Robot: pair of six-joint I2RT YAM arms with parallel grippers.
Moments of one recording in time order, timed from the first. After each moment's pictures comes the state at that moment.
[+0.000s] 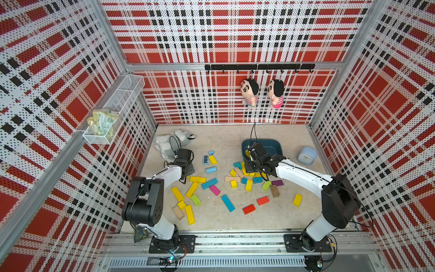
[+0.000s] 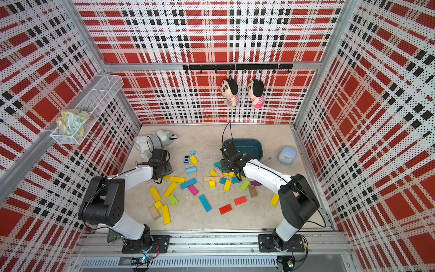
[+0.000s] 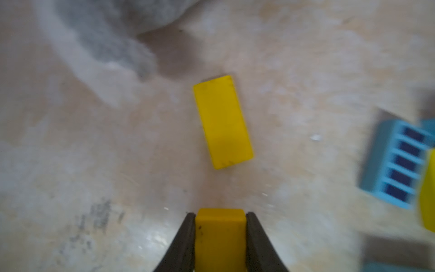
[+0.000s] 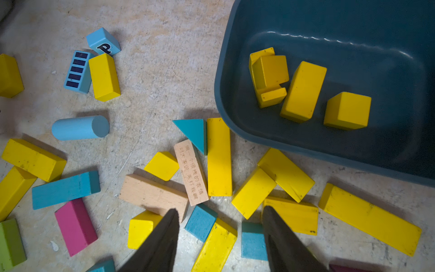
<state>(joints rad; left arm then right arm) -0.17 1.57 0.83 -0.29 -0.23 -0.55 0.66 1.63 1.17 -0.47 0.15 0.41</state>
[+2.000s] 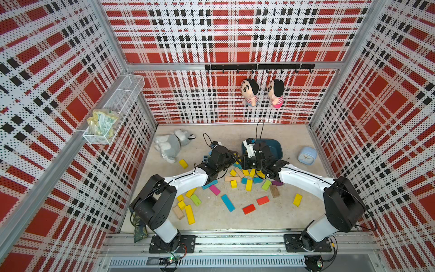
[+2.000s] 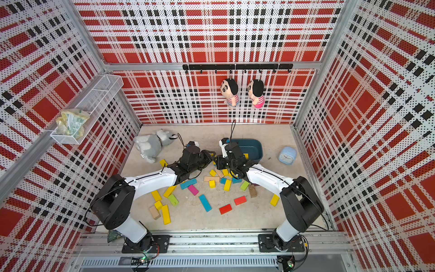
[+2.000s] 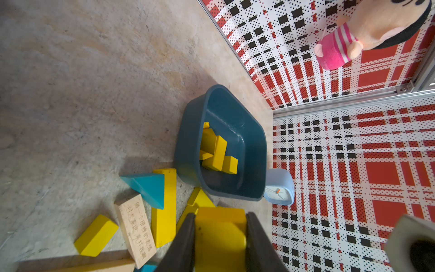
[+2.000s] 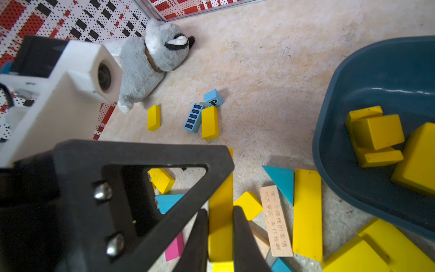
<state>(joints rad) -0.65 1.64 0.96 0.22 0.00 -1.18 0.64 1.58 1.02 -0.01 -0.16 0.46</state>
